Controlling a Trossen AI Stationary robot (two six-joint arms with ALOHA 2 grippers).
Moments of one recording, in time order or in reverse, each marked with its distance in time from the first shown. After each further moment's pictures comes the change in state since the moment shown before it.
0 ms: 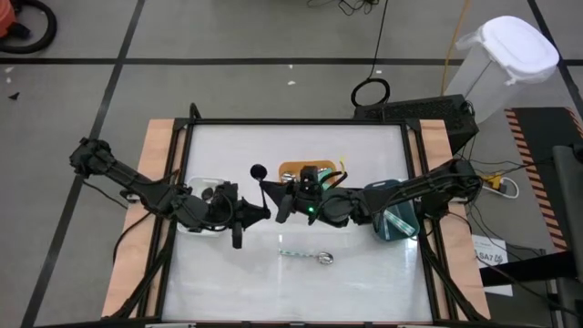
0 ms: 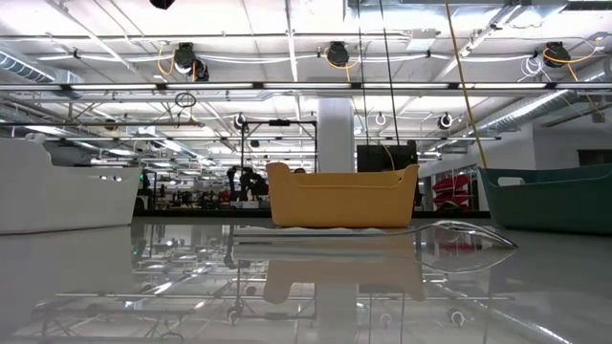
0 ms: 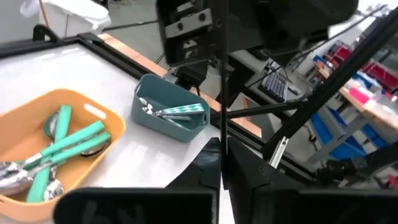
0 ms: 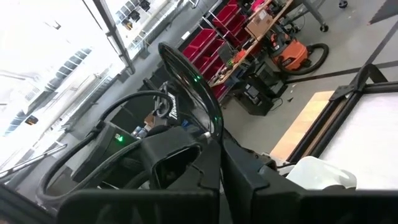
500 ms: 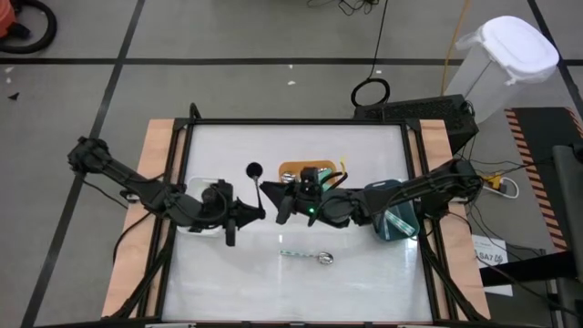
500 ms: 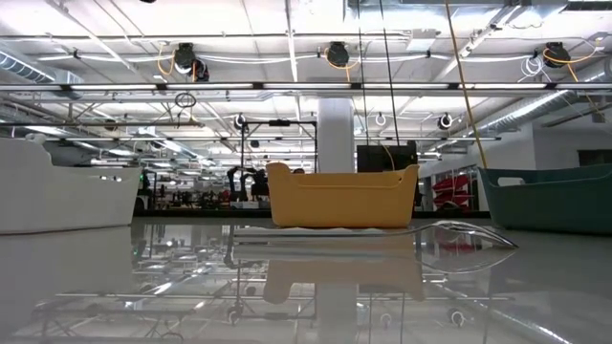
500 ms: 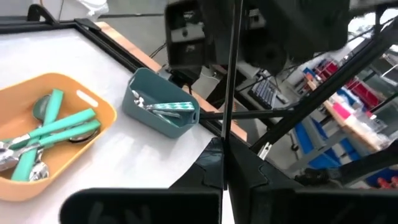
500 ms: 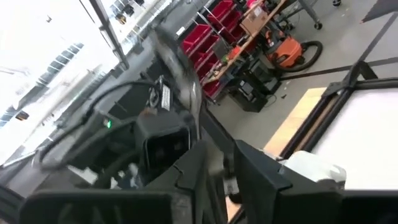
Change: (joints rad) left arm -0.017 -0.049 0.000 -0.044 -0.007 -0.130; right arm 0.013 -0.006 0.000 -0.031 0.004 0.002
